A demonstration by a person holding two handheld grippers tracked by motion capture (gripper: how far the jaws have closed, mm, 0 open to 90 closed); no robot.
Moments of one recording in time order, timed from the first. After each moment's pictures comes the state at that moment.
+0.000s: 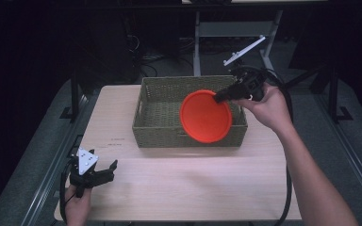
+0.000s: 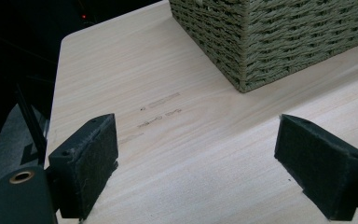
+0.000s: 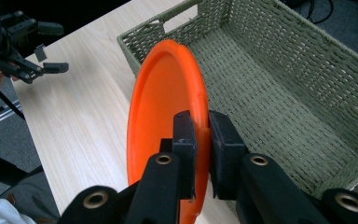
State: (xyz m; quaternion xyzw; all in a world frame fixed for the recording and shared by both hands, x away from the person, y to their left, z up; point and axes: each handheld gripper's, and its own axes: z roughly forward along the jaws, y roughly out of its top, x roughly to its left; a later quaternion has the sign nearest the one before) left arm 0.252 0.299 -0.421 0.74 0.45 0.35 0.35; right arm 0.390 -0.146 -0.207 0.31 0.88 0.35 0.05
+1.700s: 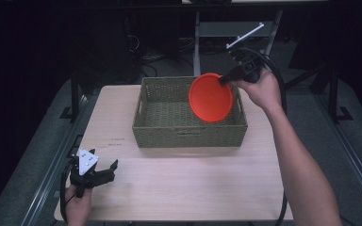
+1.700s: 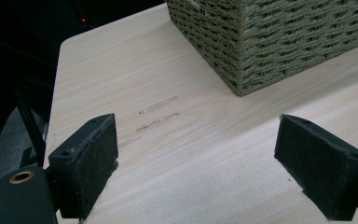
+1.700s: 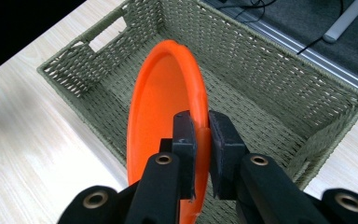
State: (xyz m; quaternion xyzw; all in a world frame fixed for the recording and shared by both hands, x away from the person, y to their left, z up) left arm 0.251 0.297 -0.420 0.74 0.44 0.35 0.36; right arm 0.456 -0.158 -0.215 0.41 0.85 0.32 0.08
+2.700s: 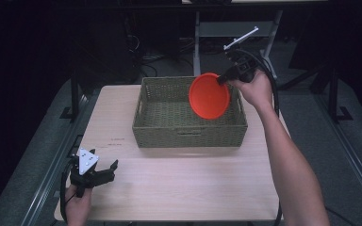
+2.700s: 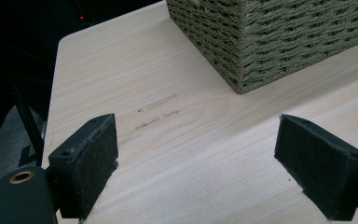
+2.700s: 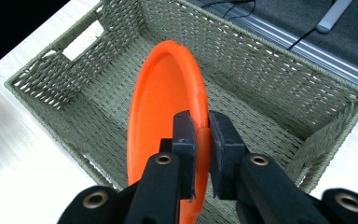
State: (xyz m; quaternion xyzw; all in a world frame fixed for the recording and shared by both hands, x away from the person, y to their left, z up) left arm 0.252 0.298 -0.421 0.74 0.45 0.35 0.35; right arm 0.482 -0.155 -0.238 0.44 0.84 0.32 0.08
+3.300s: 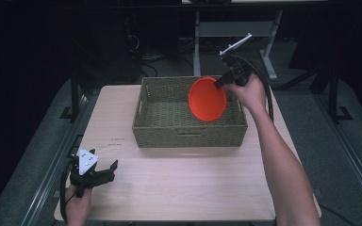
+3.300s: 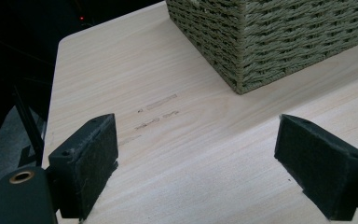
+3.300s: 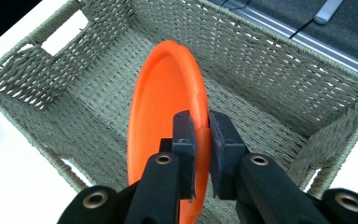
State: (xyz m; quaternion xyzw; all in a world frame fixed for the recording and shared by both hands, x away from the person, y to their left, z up) left arm 0.251 0.298 -0.421 0.74 0.44 0.35 0.36; right arm 0.493 -0.148 -0.260 0.45 0.84 0.31 0.08
